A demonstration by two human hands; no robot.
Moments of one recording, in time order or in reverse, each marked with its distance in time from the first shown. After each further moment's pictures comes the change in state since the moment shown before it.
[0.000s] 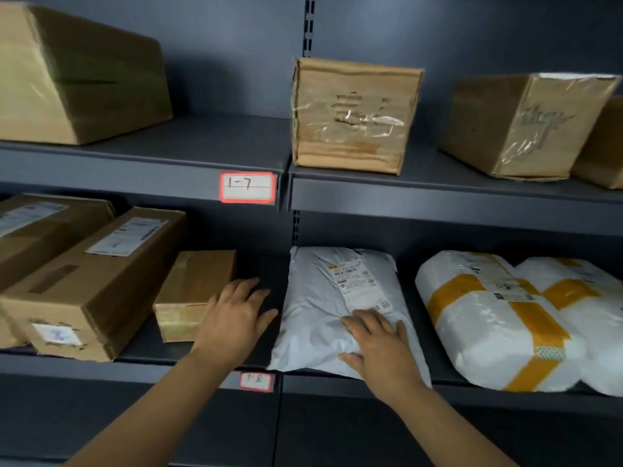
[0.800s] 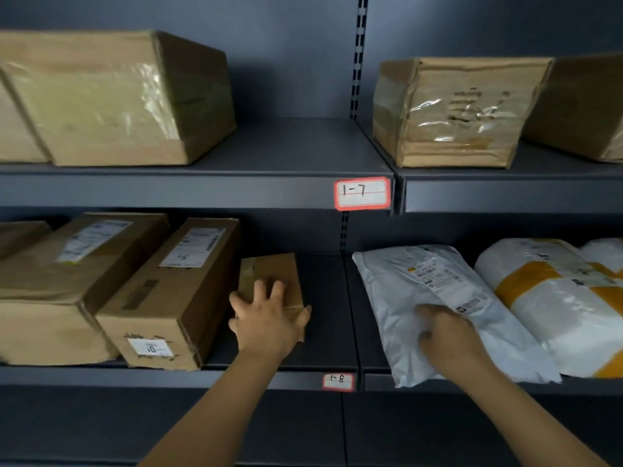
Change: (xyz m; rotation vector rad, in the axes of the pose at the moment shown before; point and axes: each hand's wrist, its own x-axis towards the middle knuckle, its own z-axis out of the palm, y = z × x) left_hand -0.006 -0.056 -0.019 -0.122 -0.259 -0.417; right_hand 0.013 -0.057 -0.035 0.250 -0.054 0.381
